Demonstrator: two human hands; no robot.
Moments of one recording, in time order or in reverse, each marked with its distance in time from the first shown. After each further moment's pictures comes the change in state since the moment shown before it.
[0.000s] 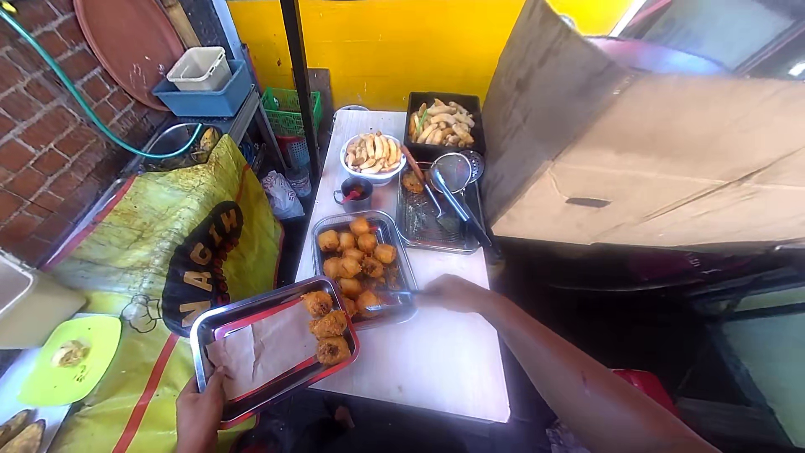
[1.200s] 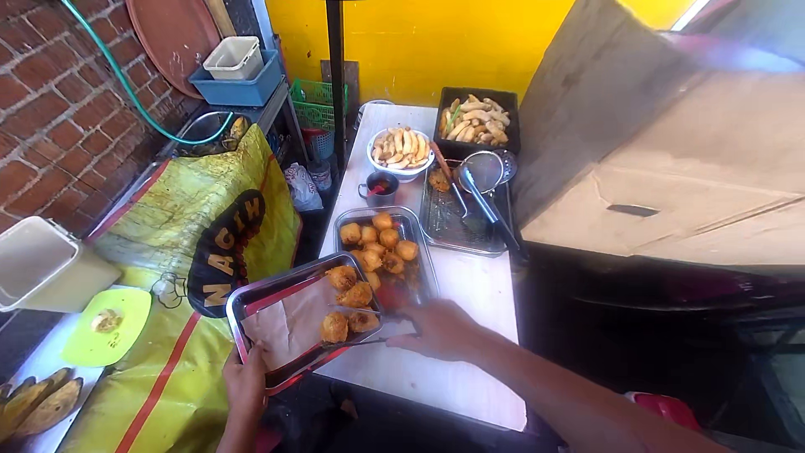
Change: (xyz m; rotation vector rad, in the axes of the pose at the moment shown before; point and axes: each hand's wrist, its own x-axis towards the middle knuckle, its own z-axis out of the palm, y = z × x) left_hand -0.024 0.021 0.033 -0.238 0.048 -0.004; right_hand -0.057 -0.141 0.049 -0.314 0.147 -0.360
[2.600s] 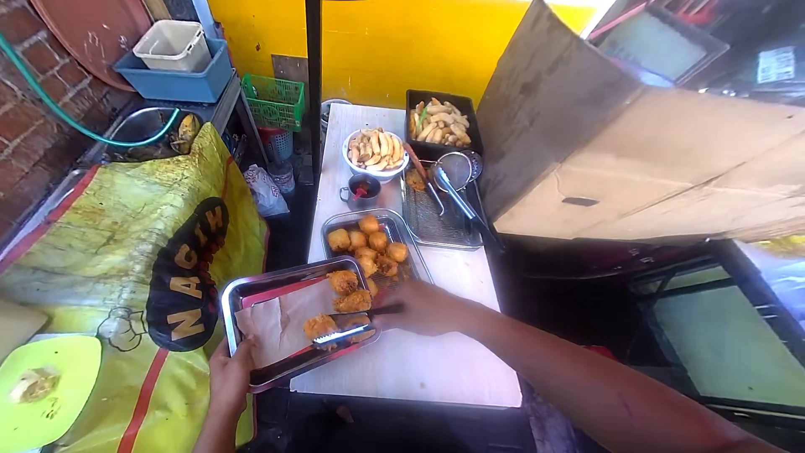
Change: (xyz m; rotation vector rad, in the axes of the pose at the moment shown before) left_hand 0.112 0.004 -0.004 -0.006 -0.318 -0.021; right_hand 0.071 -0.054 -0.045 0.209 -0.166 0.247
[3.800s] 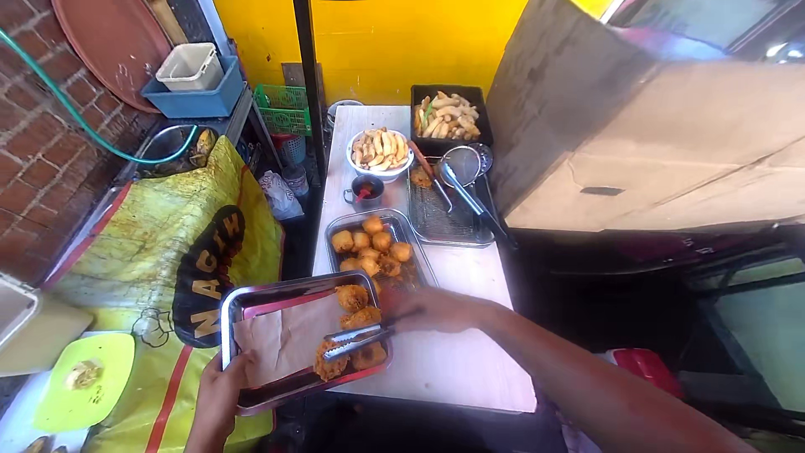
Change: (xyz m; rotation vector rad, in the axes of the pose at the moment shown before) left_hand -0.043 0.044 -0.019 0.128 -0.026 -0.006; right_hand -0.013 0.069 0.006 0.348 -0.093 -0.256
